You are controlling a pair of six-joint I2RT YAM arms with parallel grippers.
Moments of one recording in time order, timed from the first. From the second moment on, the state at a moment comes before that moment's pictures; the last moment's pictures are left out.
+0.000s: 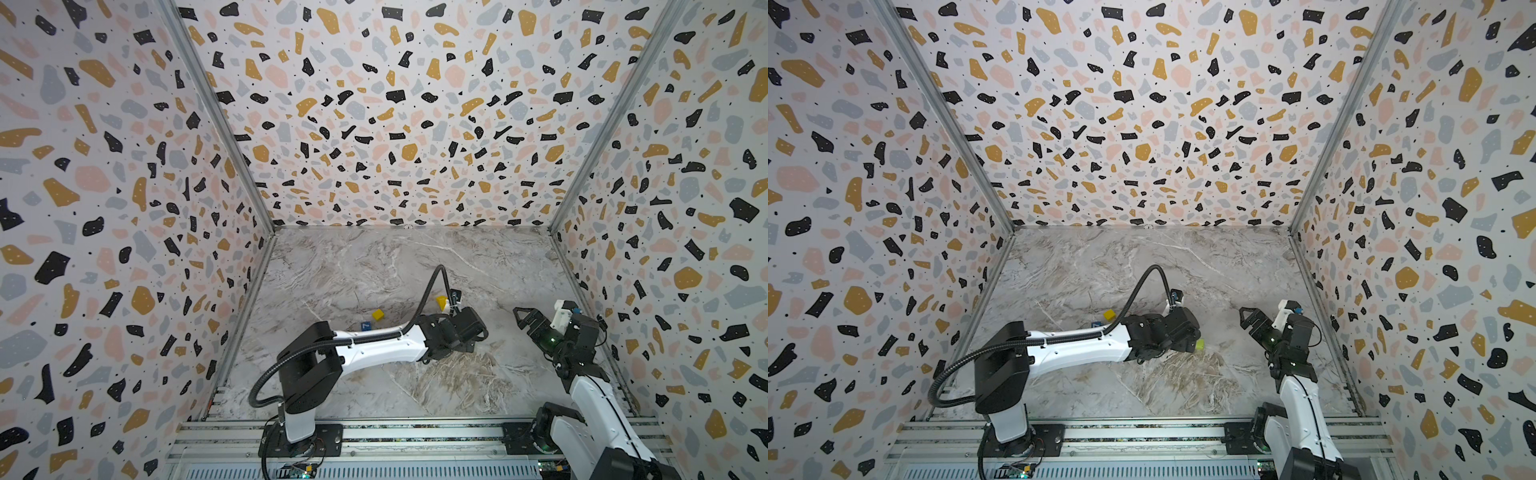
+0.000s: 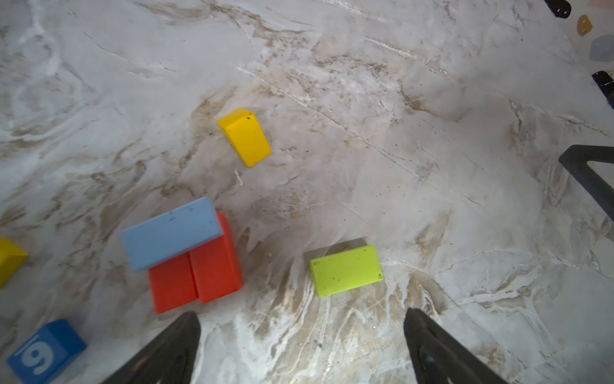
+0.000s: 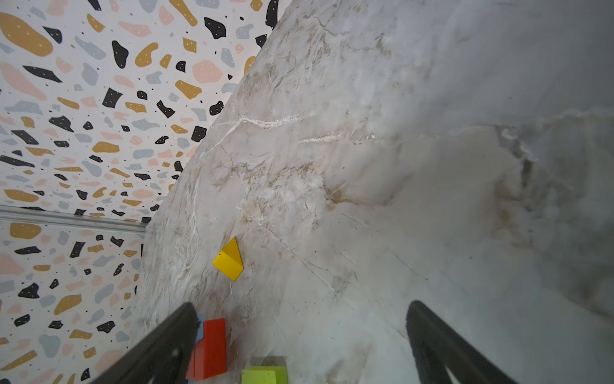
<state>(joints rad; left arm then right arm) -1.18 1.87 1.40 -0.53 -0.41 -0.76 -0.28 0.85 0.29 -0.01 -0.54 0.63</state>
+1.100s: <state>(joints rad) -1.23 2.18 1.67 -0.62 -0.40 -0.89 -0.33 0.87 0.20 0.19 -0.75 0.72</state>
